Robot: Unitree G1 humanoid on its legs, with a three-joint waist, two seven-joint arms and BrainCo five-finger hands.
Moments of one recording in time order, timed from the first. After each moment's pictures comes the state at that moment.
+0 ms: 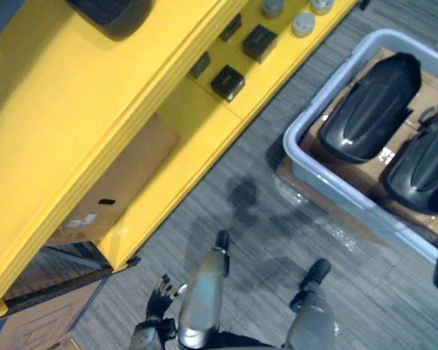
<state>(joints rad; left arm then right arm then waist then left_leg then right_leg) 0.19 0.16 -0.17 0.61 -0.33 -0.23 0.21 -0.83 -0.86 -0.14 1.22 -0.17 0.19 -0.54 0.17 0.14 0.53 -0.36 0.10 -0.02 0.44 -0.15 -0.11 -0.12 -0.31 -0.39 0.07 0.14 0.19</state>
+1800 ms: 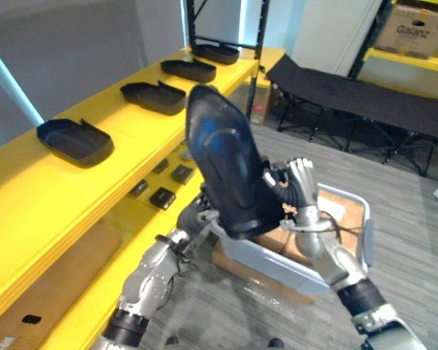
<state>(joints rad) -0.12 0.23 -0.25 -0.03 -0.74 0.15 -0.27 -0.31 -0.39 0.34 0.19 -0.72 -0.27 -0.65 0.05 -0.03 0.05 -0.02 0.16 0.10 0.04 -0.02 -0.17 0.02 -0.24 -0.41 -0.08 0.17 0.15</state>
